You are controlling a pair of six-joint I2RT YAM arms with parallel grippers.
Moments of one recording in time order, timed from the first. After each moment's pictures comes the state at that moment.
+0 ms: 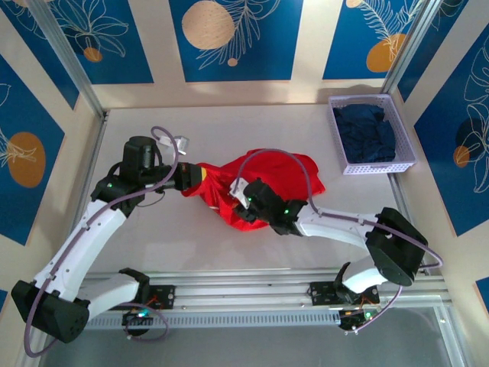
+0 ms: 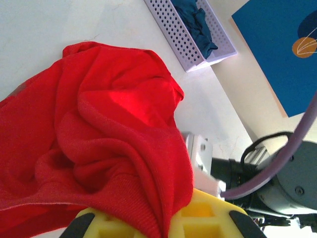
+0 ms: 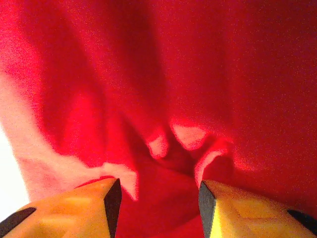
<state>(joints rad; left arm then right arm) -0.38 1.07 1.10 -0.61 0.56 -0.39 0.93 1.44 0.82 -0.09 0.21 -0.08</state>
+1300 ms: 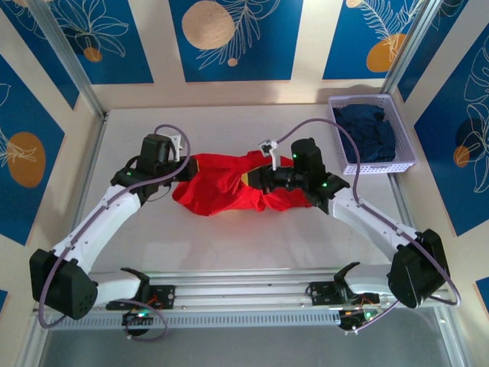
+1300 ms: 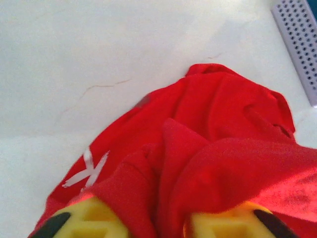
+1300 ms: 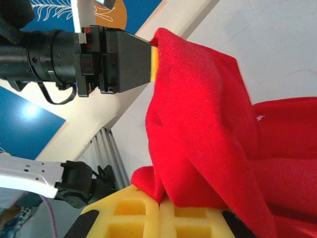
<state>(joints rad) -0.38 1.23 1.06 -0.54 0.10 -0.39 0.55 1.28 0.92 -0.05 -0.73 0.48</state>
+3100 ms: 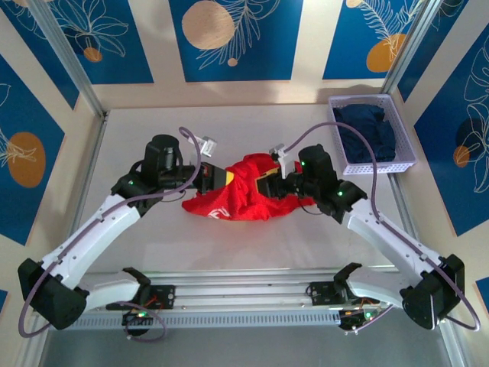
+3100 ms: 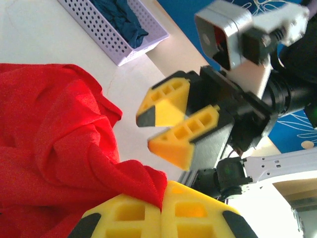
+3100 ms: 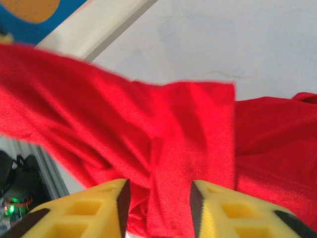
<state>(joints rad) -0.56 1.15 1.10 -0.40 0.67 -0.42 0.60 1.09 0.92 -0.36 -0.40 0.20</state>
